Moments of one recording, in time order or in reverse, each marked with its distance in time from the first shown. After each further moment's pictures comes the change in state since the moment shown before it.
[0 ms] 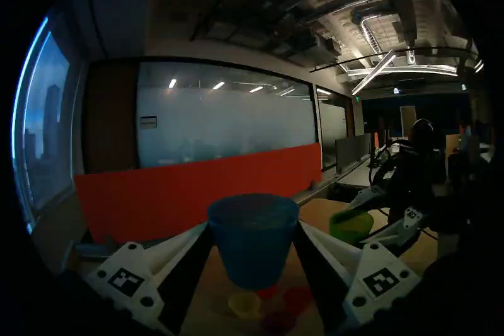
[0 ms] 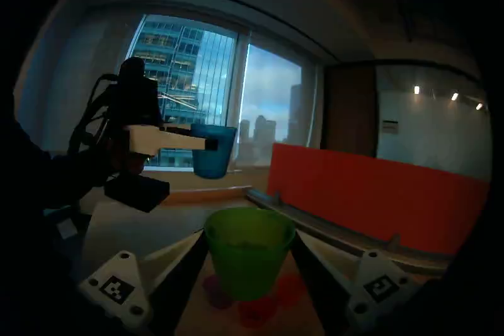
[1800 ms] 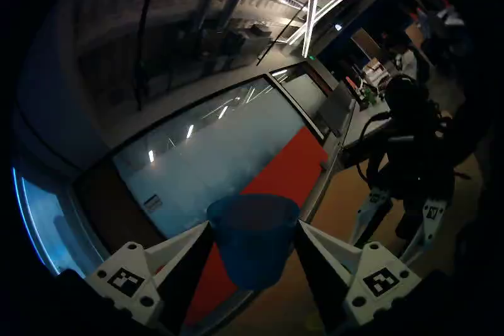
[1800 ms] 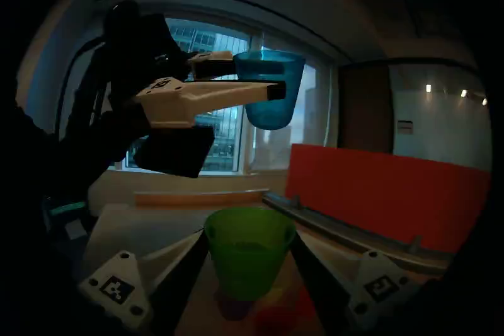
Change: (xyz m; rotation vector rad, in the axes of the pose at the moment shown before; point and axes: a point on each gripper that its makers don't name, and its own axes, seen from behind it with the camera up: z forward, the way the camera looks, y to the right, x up) left arm 0.071 0.057 0.025 -0.021 0.074 0.588; right arm -0.016 -0.025 0.045 0.093 0.028 0.005
